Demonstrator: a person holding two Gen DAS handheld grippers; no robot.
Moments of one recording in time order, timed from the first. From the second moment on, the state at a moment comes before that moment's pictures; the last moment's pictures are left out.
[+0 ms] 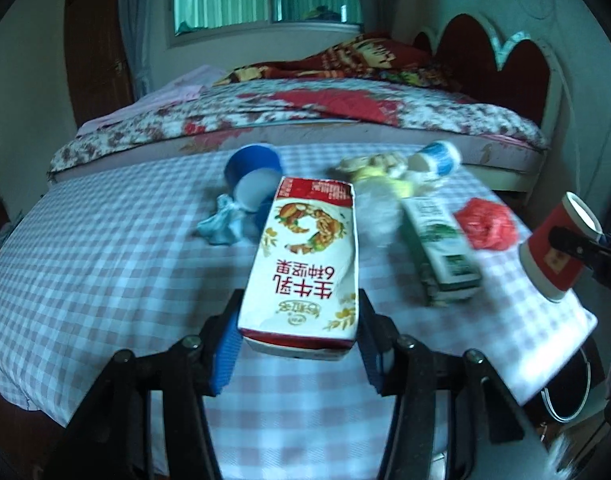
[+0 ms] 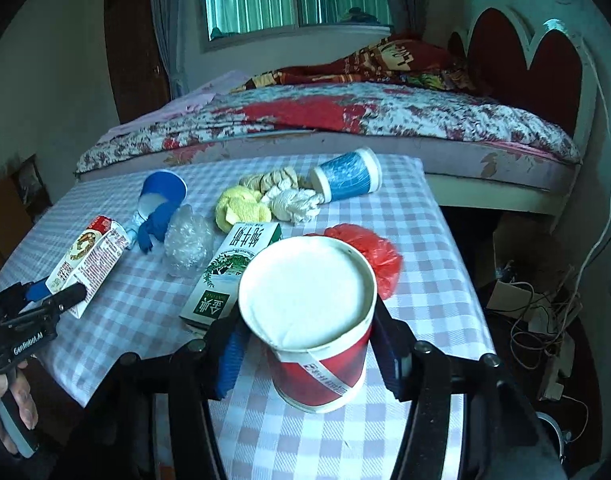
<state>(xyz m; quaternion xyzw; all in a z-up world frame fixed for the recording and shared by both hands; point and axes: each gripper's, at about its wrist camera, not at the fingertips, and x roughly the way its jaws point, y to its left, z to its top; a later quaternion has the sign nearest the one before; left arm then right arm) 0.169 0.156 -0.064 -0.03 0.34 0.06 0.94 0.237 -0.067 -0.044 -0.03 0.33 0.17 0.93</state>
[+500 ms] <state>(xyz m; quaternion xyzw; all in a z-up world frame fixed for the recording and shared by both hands) 0.137 0.011 -0.037 0.01 0.32 -0.09 0.94 0.153 -0.199 -0.017 0.01 0.31 0.07 0.95</state>
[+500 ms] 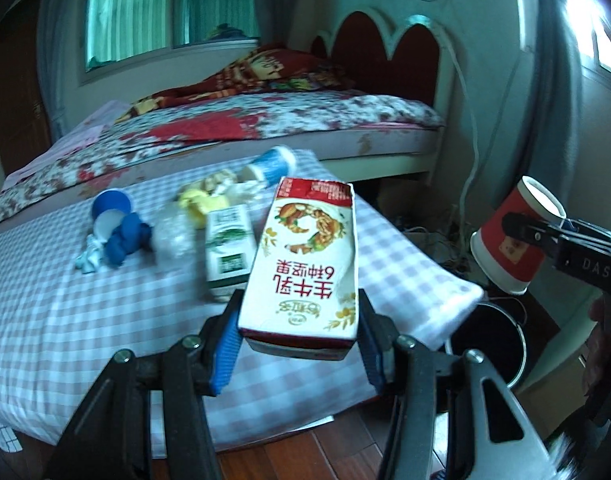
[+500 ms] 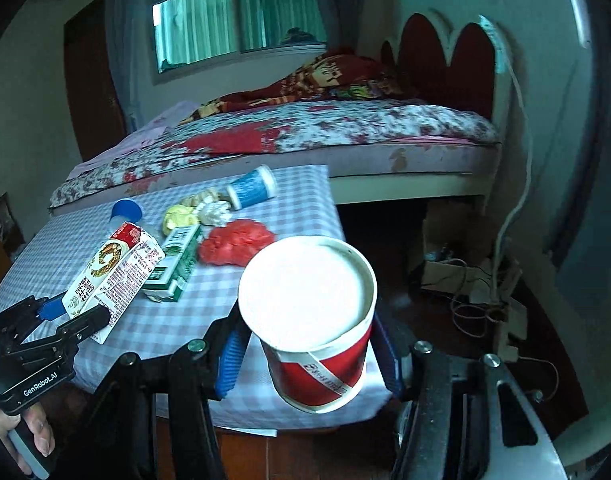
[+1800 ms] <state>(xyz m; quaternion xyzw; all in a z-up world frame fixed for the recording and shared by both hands) 0.163 -0.264 -0.167 0.08 0.47 -0.31 0.82 0.150 -0.445 -0.169 0.15 0.45 -0.02 0.88</state>
